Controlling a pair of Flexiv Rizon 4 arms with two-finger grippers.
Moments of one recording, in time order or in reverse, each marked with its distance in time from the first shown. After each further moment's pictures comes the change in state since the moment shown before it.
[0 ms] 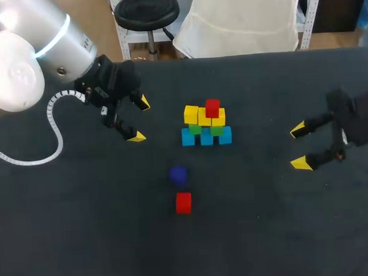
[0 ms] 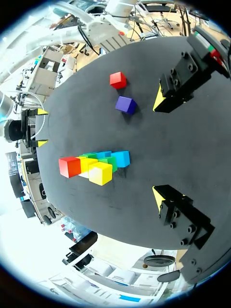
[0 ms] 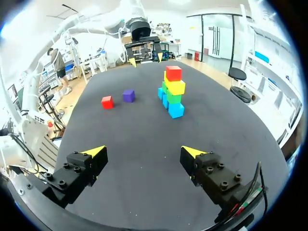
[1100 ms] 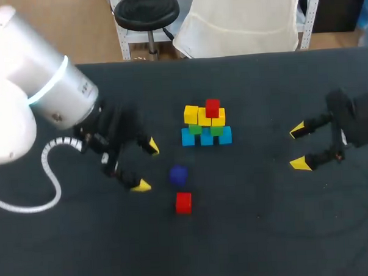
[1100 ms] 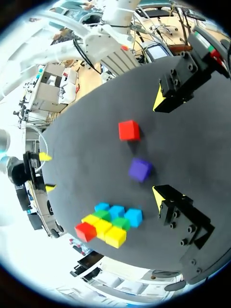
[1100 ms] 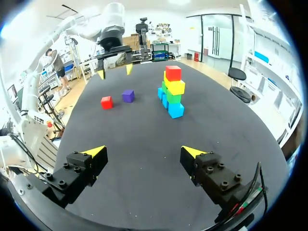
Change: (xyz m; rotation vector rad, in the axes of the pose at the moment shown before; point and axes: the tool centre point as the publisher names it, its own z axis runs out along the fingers) left arm -0.019 -0.127 0.023 0.101 -0.070 0.040; right arm 0.000 0.000 0.002 0.001 -0.001 0.000
